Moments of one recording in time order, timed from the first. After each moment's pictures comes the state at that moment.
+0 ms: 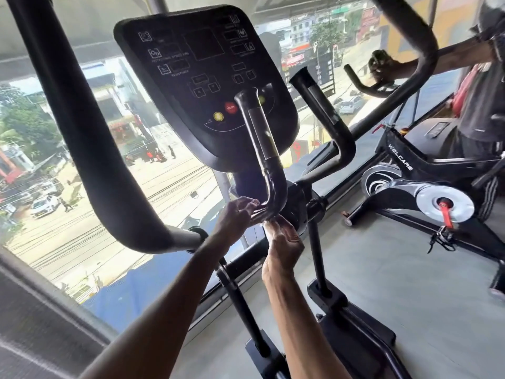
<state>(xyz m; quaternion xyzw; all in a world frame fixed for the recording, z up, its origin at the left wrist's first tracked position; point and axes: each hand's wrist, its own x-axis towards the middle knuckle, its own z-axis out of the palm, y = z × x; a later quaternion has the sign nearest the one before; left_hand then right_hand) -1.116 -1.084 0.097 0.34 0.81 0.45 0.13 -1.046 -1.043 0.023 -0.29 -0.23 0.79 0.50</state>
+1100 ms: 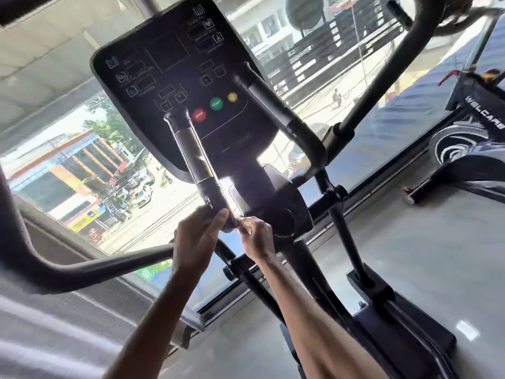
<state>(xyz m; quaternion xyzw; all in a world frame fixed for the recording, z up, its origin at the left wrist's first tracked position) -1.020 -1.059 0.124 0.29 0.84 0.45 -0.06 -1.068 -0.948 -0.014 -0.13 -0.72 0.59 0.35</state>
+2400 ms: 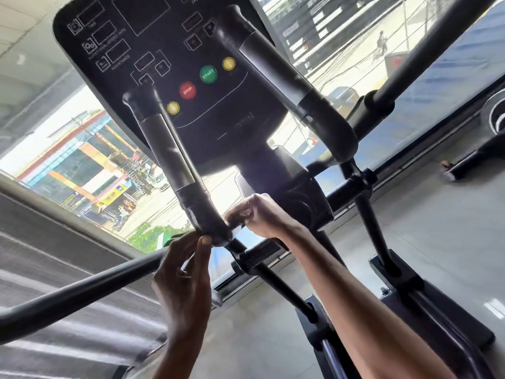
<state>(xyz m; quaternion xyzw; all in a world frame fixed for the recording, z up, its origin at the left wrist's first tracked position) -1.005 -1.049 0.083 0.21 0.78 0.53 -0.25 -1.096 -0.880 0.018 0.09 -0.79 0.57 0.19</state>
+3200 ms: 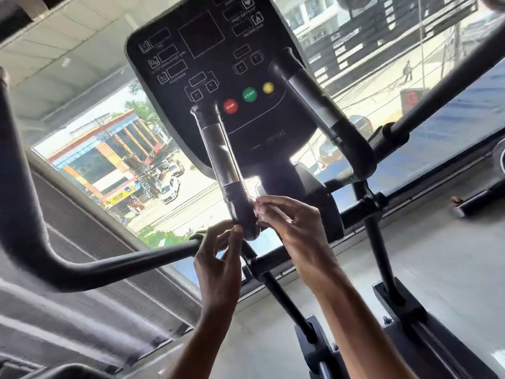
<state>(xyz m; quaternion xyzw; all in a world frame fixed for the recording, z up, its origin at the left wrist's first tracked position) -1.002 -1.052 0.088 0.19 0.79 0.55 -0.20 -0.989 -0.904 0.072 0.02 -0.48 0.83 0.28</state>
